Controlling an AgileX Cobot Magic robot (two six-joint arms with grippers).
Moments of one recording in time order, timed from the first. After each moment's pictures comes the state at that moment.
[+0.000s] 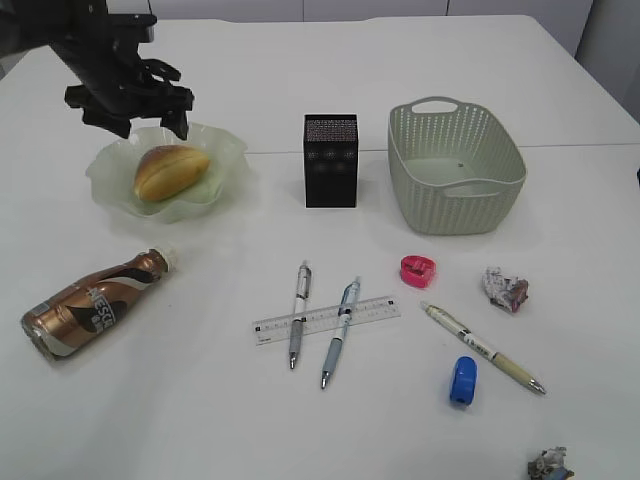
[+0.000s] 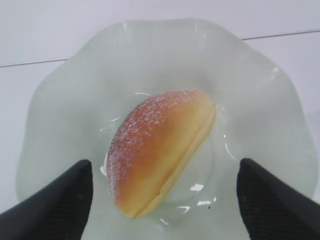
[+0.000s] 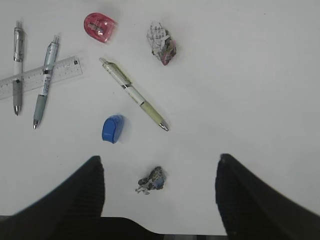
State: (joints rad) left arm -0.20 2.36 -2.12 0.05 0.83 -0.17; right arm 0.02 1.28 -1.23 0.13 1.25 0.10
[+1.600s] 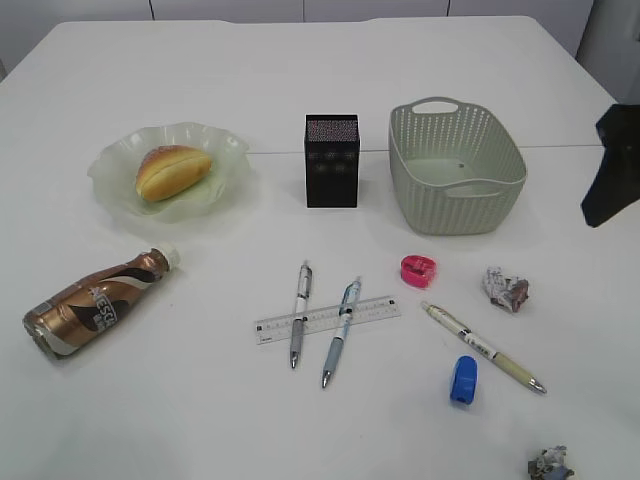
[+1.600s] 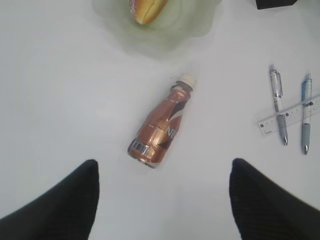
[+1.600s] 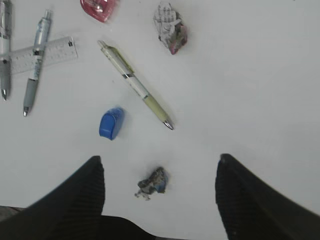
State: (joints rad) left arm -0.20 1.34 -1.48 -0.02 1.25 -0.07; right arm 0.02 1.43 -1.23 0.18 1.21 0.02
